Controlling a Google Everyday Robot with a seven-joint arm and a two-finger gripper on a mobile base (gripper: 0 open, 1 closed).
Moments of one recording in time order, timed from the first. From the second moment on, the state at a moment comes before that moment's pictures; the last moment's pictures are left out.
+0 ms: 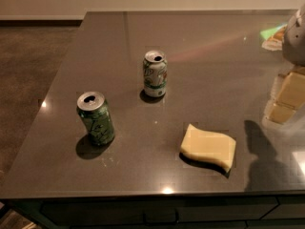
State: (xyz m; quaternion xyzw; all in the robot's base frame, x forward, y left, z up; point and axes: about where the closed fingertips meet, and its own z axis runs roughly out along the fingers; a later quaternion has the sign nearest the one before) arm 0.438 -0.217 0.976 -0.60 0.78 -0.03 0.16
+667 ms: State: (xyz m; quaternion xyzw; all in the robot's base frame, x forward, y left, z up) arm 0.446 -0.210 0.981 -0.60 0.78 -0.01 0.17
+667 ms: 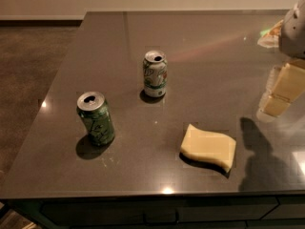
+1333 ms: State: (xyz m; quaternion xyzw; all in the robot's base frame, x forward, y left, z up) arm 0.467 -0.129 0.986 -0.63 0.74 0.08 0.23
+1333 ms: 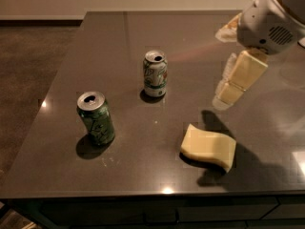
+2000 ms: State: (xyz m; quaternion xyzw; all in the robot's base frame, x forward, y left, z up) arm 0.448 -0.029 0.977 -0.68 0.67 0.13 0.27
